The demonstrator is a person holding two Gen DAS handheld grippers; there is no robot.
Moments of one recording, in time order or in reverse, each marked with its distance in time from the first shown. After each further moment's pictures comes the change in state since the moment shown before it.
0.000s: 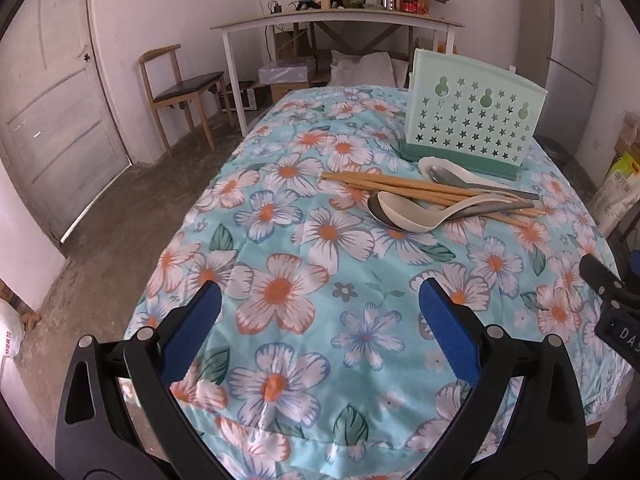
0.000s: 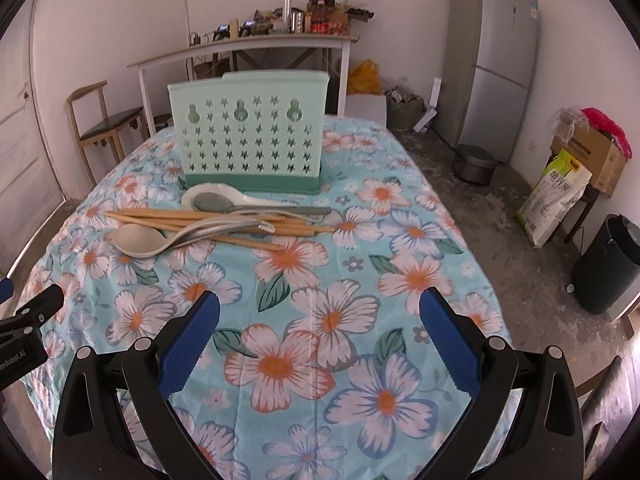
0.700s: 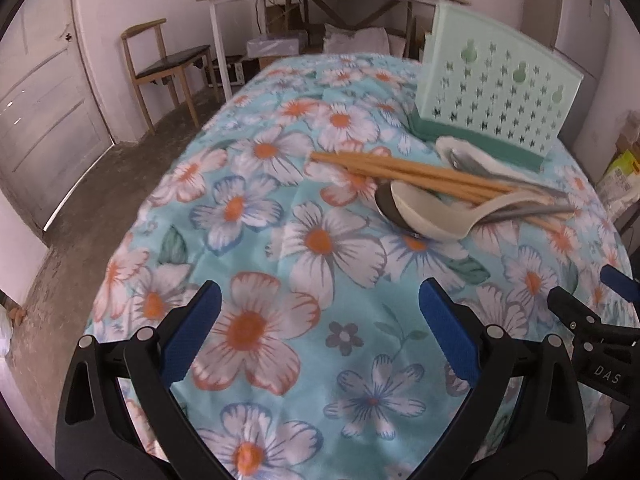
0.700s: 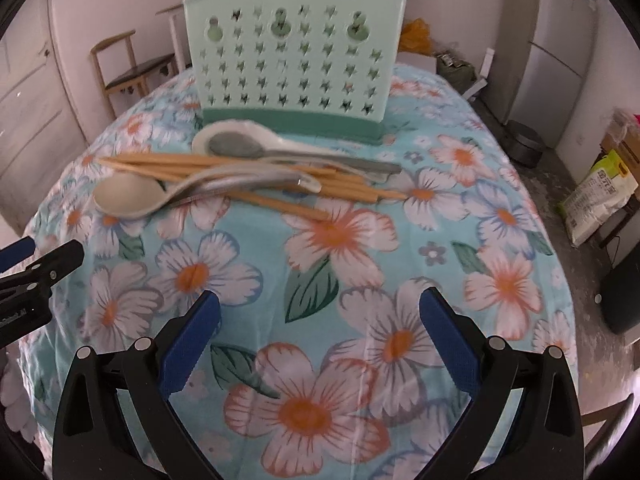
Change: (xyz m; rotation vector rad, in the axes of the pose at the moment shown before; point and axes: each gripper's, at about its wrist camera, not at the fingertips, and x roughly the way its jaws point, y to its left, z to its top) left arm 0.074 -0.004 0.015 -0.002 0.109 -0.043; right arm 0.075 0.024 0.001 -0.107 0.183 0.123
